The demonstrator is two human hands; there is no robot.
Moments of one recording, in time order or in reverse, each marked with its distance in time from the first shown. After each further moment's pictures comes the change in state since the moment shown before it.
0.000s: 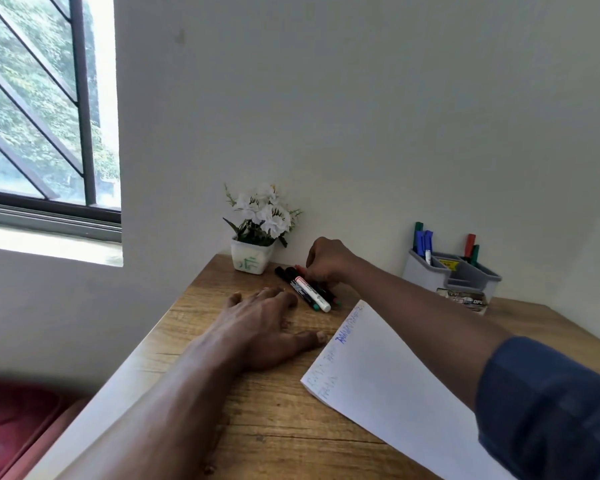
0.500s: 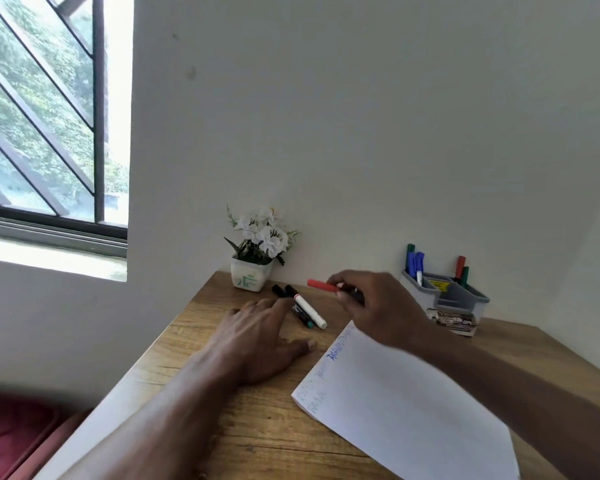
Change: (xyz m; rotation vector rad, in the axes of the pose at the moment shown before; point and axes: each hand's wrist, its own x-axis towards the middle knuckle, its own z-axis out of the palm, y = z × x) left_hand -0.009 0.006 -0.005 0.045 0.164 0.064; right_hand -0.128 0.046 -0.036 0.065 0.355 -0.407
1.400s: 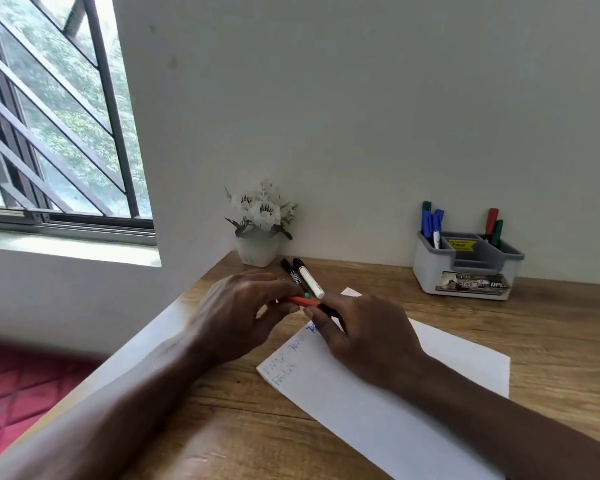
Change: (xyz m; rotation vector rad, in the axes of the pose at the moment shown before) left_hand -0.019 0.021 -0.005 -0.011 0.380 0.339; right_hand -0.067 -0.003 0.029 0.007 0.019 -0.047
